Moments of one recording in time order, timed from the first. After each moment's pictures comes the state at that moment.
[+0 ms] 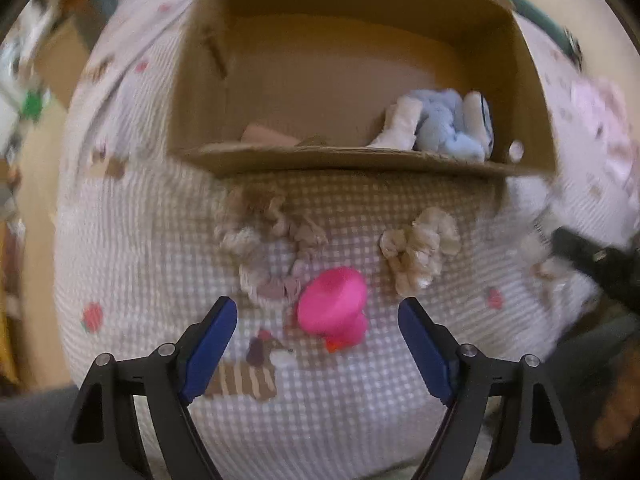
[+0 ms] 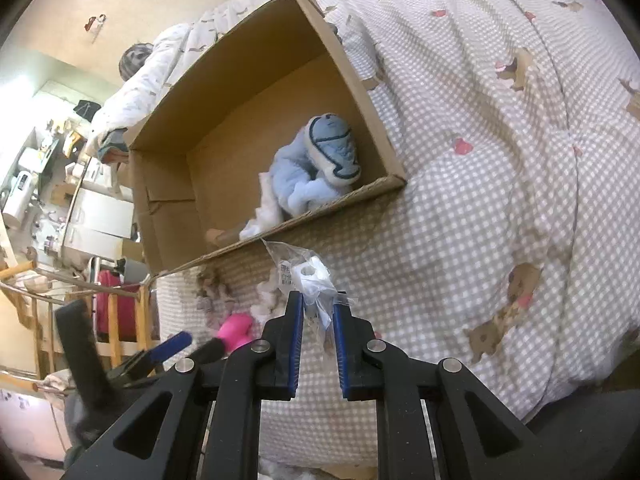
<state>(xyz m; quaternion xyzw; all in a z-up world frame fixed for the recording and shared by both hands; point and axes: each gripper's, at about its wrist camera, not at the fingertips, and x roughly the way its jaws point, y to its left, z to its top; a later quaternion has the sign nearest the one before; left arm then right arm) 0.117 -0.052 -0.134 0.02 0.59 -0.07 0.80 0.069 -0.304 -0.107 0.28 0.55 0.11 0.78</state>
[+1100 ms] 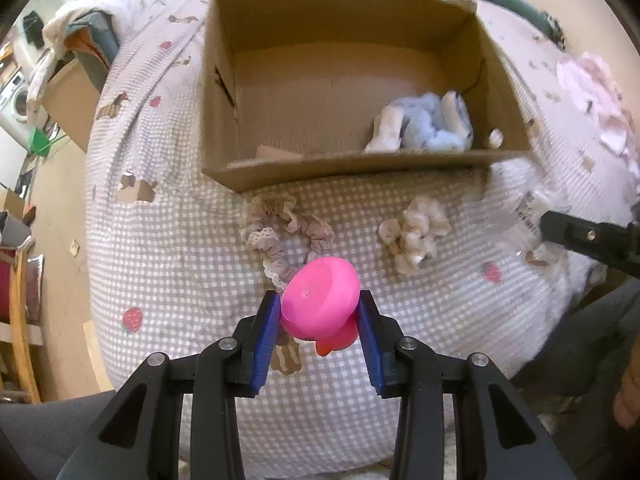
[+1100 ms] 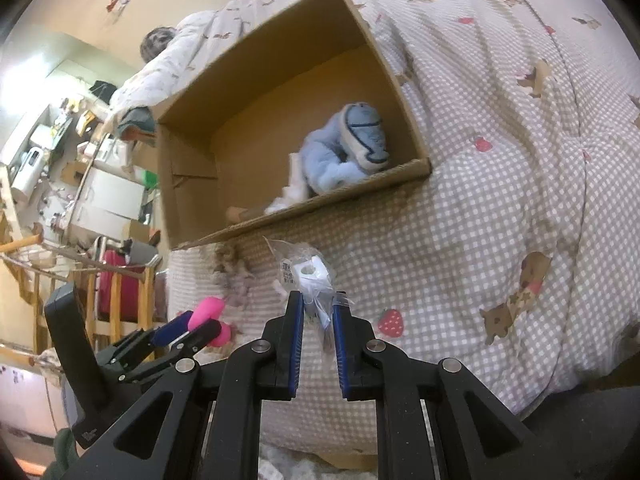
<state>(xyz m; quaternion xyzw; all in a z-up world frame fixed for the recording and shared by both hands) 0.079 -0.041 -0.088 0.05 0.56 -0.08 0.82 0.055 -0.283 -0.092 0.25 0.55 0.14 0.79</state>
